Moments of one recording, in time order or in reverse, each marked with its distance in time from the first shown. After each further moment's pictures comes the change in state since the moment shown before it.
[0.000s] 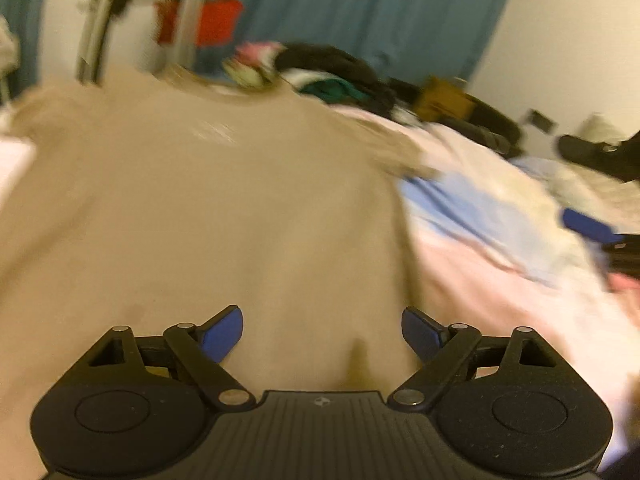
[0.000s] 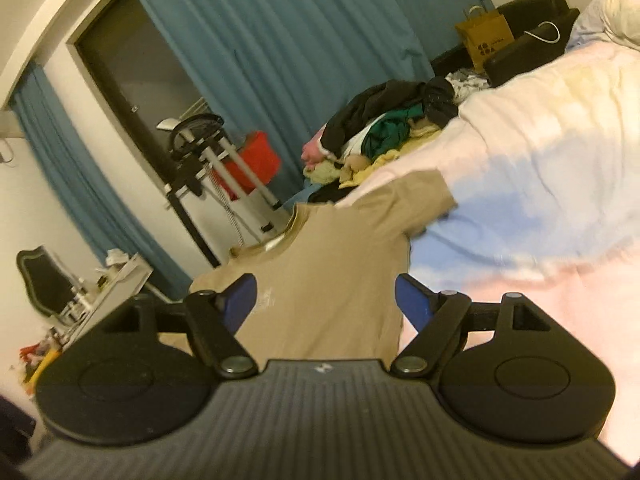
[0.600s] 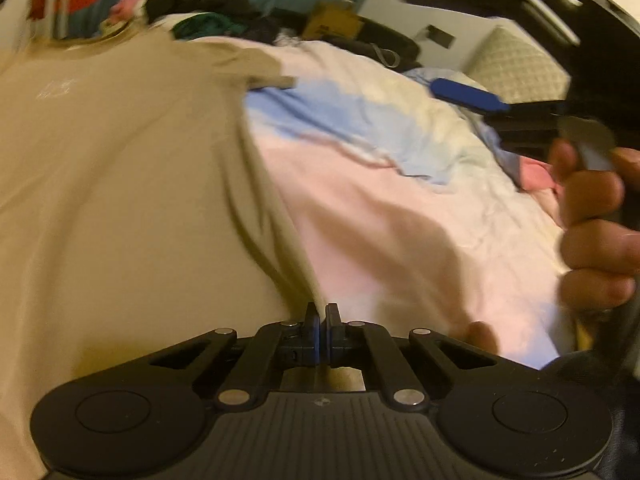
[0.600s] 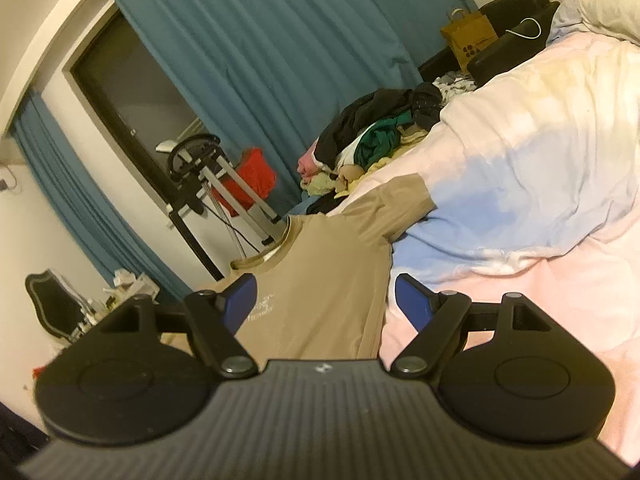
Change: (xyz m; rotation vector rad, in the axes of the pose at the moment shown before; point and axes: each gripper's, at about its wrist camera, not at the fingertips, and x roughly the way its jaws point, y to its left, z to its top) left arm 0.027 -0.084 -0.035 0.204 0.184 -0.230; right arm -0.021 -0.032 0.009 0.068 -0.060 0.010
